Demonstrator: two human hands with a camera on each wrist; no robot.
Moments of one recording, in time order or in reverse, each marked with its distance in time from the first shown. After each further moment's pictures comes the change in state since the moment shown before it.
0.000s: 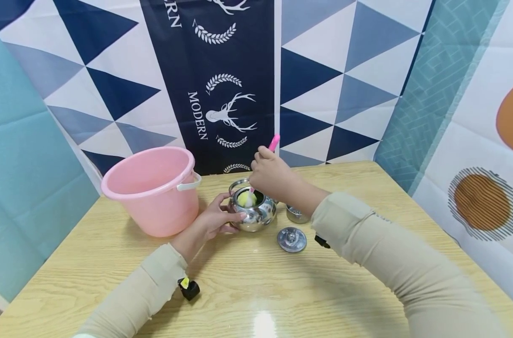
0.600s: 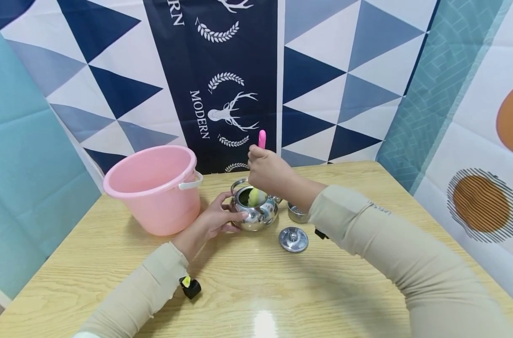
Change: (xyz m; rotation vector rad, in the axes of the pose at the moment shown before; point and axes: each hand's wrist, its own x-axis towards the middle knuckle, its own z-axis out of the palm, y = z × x) left_hand -0.002 0.003 -0.002 0.000 -0.015 0.004; right_hand 0.011 0.004 -0.006 -0.242 0.044 -0.090
